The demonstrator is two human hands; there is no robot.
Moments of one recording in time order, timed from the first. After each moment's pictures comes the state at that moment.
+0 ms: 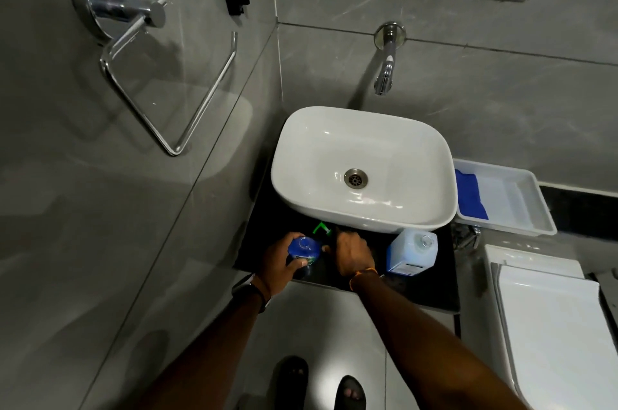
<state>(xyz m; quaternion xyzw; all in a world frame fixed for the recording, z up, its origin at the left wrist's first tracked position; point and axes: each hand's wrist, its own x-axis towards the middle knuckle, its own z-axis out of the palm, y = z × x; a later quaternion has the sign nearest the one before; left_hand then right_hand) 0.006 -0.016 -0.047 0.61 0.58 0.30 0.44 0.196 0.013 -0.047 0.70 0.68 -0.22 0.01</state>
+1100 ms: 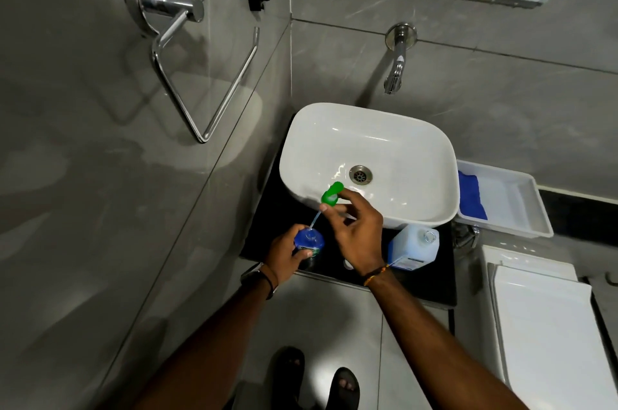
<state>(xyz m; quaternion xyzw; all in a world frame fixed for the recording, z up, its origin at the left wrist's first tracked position) 0.009 -0.022 -0.031 0.57 0.60 0.27 0.48 0.170 -0.008 0.041 0.52 0.56 -0.35 -0.54</state>
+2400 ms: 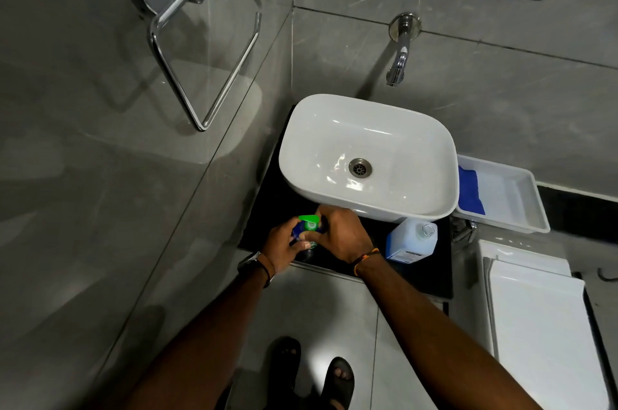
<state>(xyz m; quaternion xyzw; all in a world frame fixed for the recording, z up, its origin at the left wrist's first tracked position) 0.006 -0.019 -0.032 0.55 0.60 0.28 0.51 0.175 0.009 0.009 0.56 0.77 -0.25 -0.16</state>
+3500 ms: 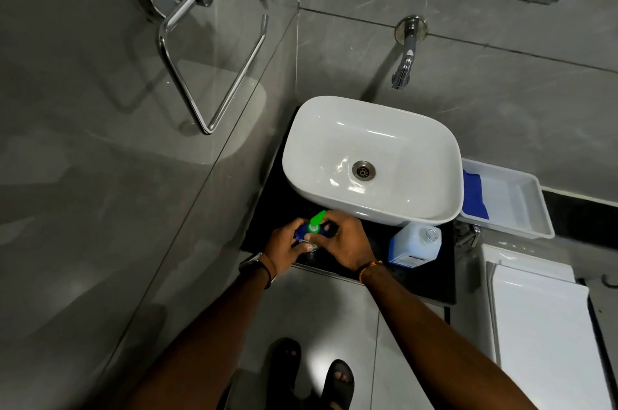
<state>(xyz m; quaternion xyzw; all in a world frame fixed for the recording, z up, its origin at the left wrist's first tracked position) 0.003 -0.015 -0.031 0.56 0.59 0.26 0.52 0.177 -0.001 -0.008 0.55 0.69 -0.38 -0.28</state>
